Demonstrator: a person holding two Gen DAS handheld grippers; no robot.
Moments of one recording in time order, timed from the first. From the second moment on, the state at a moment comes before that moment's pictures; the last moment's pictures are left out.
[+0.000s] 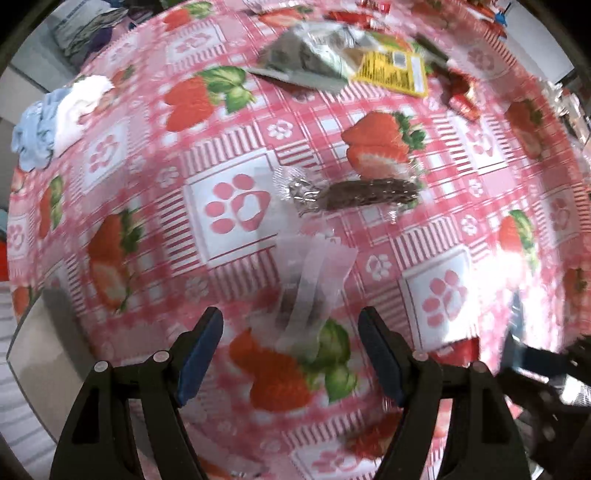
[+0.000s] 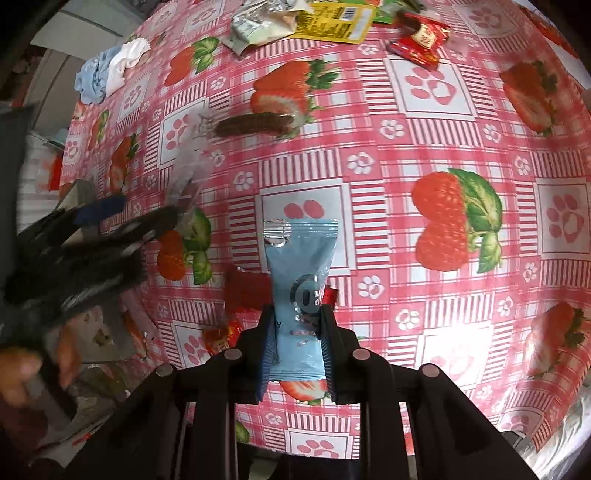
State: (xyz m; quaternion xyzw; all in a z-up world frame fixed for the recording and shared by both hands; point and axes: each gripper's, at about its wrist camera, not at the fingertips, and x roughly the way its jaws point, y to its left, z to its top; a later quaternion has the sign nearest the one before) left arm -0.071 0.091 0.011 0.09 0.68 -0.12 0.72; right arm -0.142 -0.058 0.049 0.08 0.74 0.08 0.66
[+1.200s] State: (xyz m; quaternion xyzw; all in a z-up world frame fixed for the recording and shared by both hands) left arm -0.128 0.231 0.081 -0.02 0.66 -0.07 0.74; right arm -0.120 0.063 0.070 0.02 0.73 0.15 0.67
